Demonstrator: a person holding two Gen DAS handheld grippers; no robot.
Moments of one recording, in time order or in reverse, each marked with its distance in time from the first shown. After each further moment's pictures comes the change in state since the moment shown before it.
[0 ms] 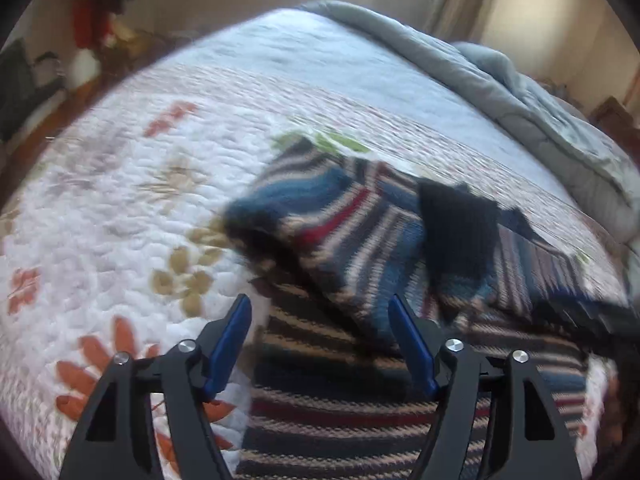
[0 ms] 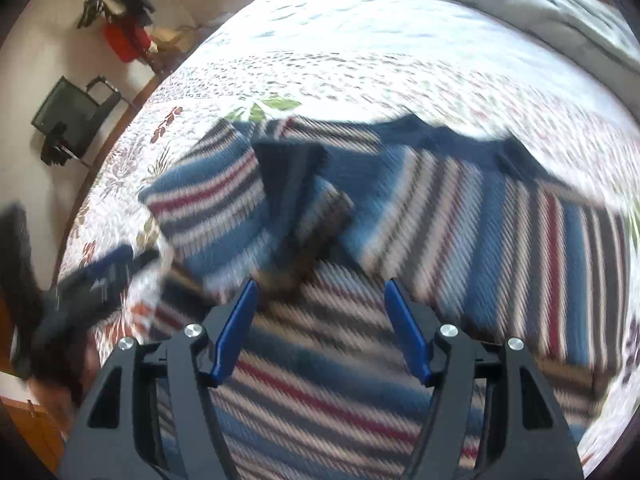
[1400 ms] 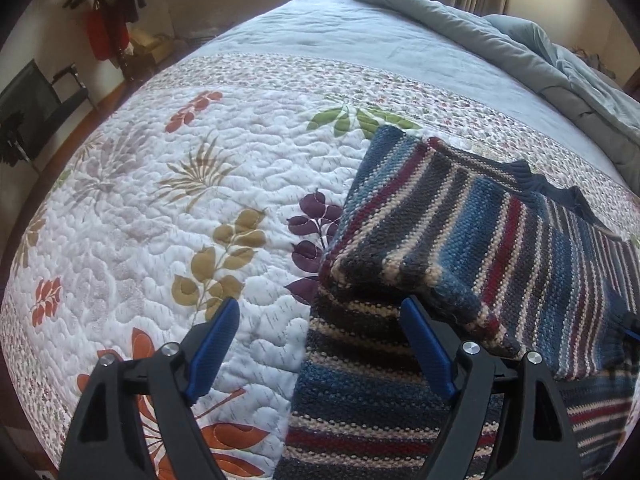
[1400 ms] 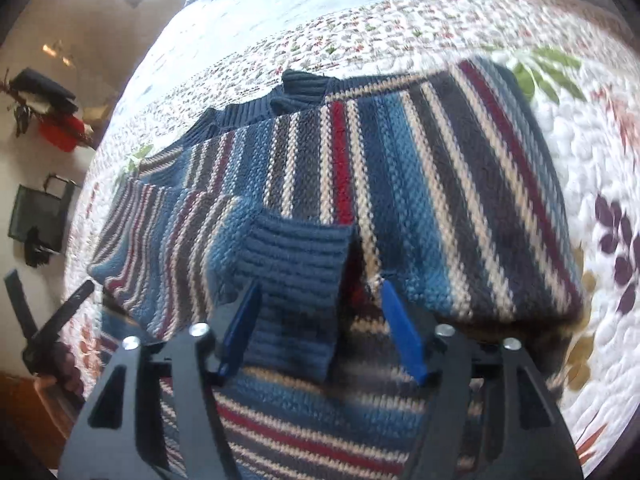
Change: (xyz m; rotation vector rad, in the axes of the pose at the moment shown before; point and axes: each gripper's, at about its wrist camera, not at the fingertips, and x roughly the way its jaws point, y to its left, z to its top) left arm 0.039 0.005 0.003 0.034 0.037 0.226; right arm -0.025 -0.189 -0.074 0.358 -0.038 -0.013
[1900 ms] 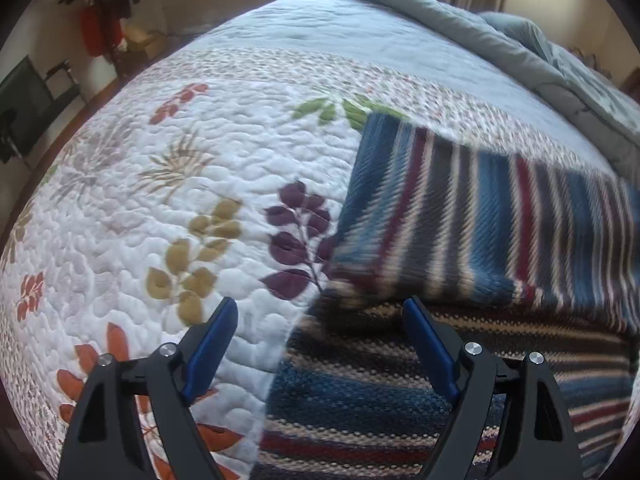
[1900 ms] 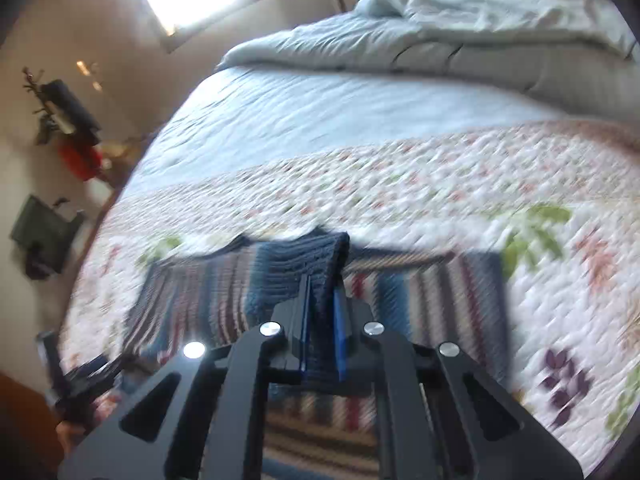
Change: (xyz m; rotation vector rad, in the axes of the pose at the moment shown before) left arm 0.014 -0.015 -0.007 0.018 0.013 -0.026; right arm -0.063 0.014 0.072 -0.074 -0.294 -0.022
